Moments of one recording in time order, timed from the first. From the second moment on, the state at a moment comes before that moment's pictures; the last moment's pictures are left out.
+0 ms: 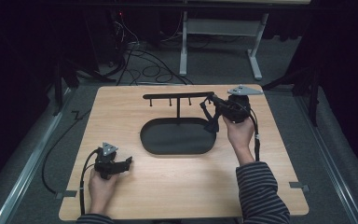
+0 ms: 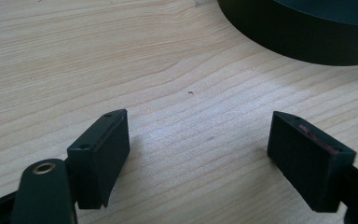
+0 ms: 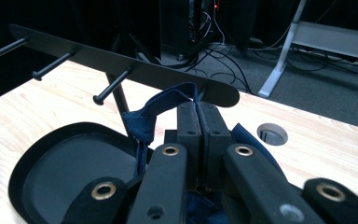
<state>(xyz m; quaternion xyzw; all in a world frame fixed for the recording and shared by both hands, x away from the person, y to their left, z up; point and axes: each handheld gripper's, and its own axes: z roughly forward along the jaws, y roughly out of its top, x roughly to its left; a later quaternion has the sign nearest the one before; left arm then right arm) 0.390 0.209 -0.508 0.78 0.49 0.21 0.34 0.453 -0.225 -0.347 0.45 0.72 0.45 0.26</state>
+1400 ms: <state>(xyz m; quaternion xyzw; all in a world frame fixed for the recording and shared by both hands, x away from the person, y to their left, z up) 0.390 0.209 -0.508 0.78 0.49 0.21 0.34 0.468 -0.229 -0.360 0.48 0.72 0.44 0.25</state>
